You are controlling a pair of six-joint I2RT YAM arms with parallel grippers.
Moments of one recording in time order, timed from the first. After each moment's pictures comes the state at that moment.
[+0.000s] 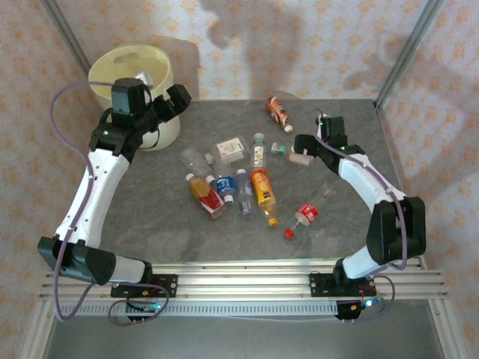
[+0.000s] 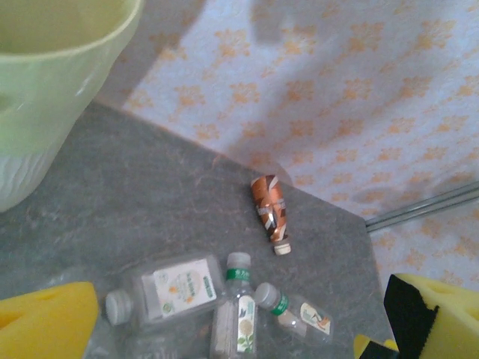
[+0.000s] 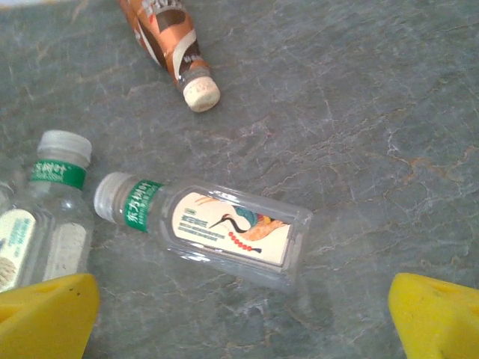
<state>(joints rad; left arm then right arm) -0.13 1.37 1.55 -0.62 0.13 -0.70 0.15 1.53 1.13 -0.37 0.02 0.17</state>
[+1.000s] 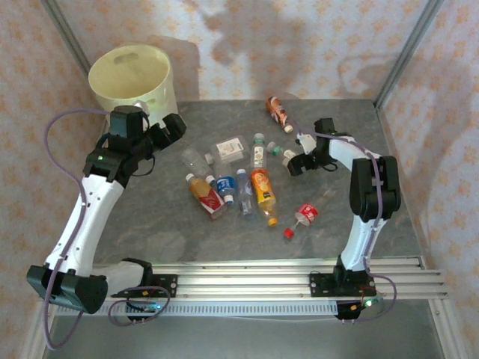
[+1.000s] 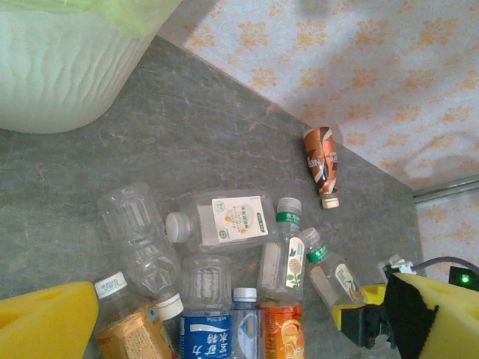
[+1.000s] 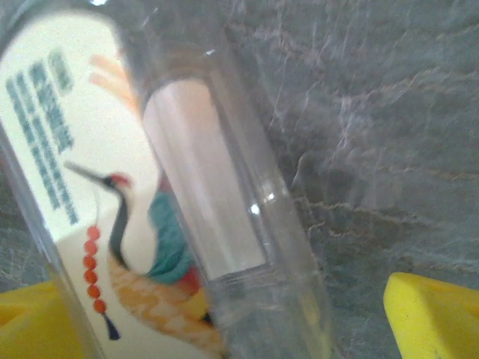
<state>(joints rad) -0.15 1.19 1.35 -0.73 0.07 -0.71 0.10 1.93 1.33 -0.65 -0.27 -0.33</state>
